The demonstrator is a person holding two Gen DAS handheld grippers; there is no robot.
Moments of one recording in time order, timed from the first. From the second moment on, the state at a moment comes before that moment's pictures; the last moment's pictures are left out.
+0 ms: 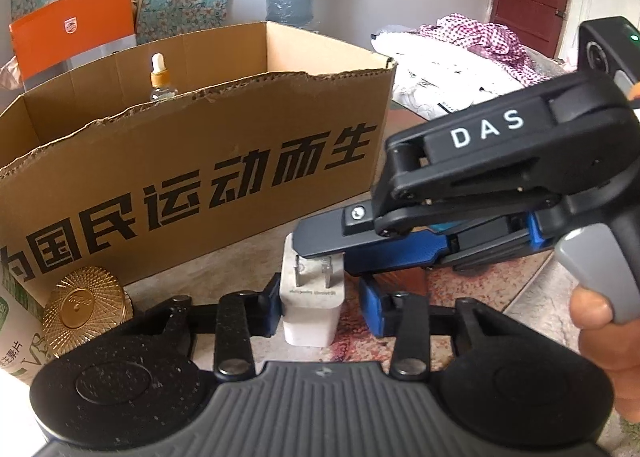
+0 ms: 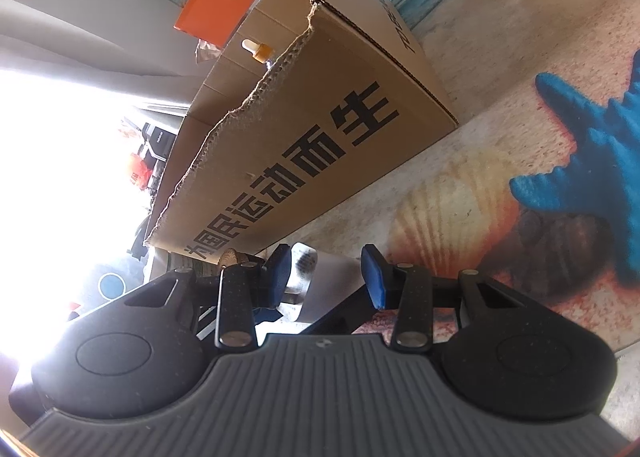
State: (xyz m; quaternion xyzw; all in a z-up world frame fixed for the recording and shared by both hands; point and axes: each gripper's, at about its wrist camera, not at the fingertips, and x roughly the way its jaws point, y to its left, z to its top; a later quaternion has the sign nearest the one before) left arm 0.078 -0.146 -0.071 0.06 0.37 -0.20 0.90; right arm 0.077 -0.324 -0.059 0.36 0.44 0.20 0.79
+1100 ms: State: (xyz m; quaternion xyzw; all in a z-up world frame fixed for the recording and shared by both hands) left arm 0.217 -0.124 0.059 -0.02 0.35 -0.18 0.92; right arm 0.230 -0.313 0.074 0.29 0.40 0.29 0.82
